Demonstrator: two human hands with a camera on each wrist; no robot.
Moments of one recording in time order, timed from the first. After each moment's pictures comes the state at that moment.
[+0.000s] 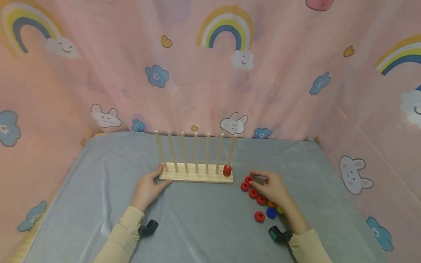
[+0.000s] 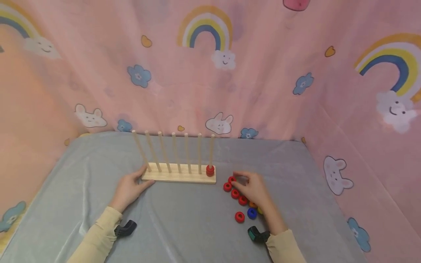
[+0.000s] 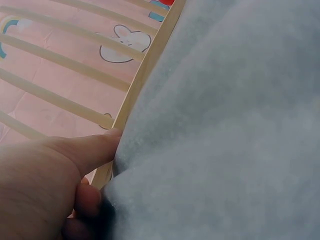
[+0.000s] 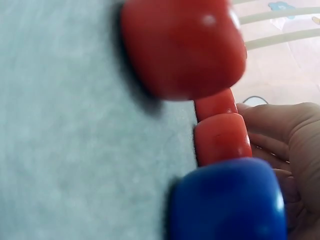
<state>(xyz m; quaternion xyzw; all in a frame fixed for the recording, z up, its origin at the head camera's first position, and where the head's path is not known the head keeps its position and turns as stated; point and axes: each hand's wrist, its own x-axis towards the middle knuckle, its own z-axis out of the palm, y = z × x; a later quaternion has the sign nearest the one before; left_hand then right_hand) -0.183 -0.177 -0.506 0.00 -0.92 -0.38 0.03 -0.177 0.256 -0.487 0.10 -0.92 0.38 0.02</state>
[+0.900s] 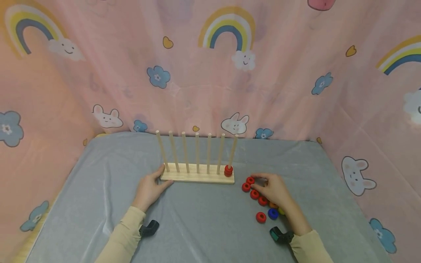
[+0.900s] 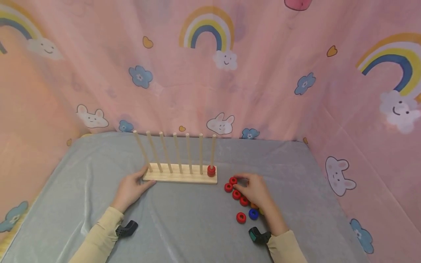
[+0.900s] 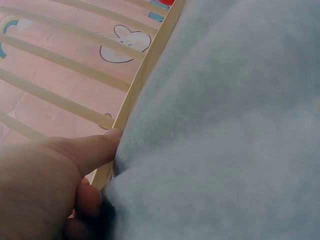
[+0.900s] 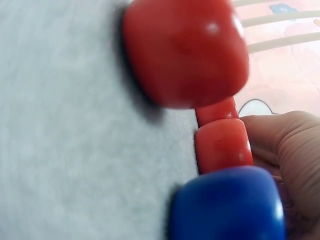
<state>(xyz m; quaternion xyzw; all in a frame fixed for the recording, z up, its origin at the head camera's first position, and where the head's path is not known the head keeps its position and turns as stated) -0.183 -0.177 -0.506 -0.01 -0.92 -0.38 0.04 -0.178 0.253 -0.488 0.07 -0.93 0.35 -0.01</state>
